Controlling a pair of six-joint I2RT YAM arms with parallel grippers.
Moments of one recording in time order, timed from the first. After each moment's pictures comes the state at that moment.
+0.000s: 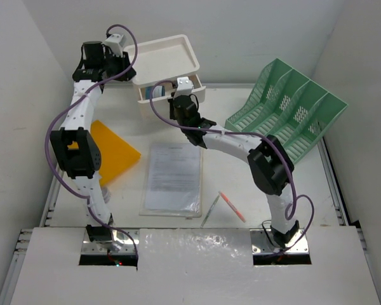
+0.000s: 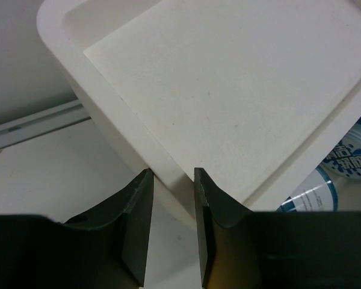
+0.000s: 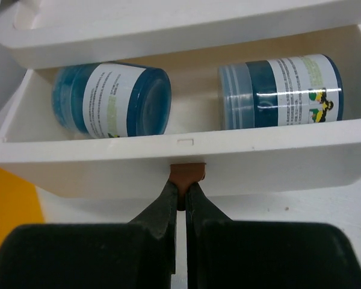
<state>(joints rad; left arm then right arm) 0.04 2.03 2.03 -0.48 0.45 0.08 0.76 2.04 1.54 0.29 0.47 0.21</state>
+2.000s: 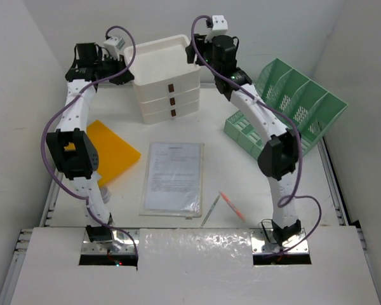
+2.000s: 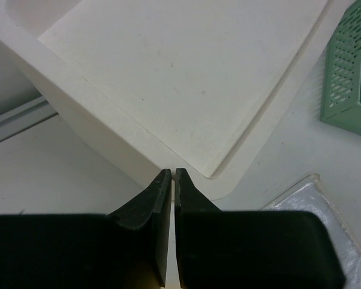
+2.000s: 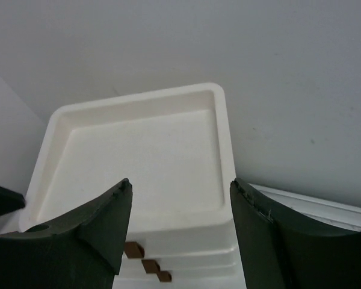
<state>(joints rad) 0.08 2.02 2.05 -0.60 0.66 0.17 0.46 2.11 2.13 -0.05 0.12 0.18</state>
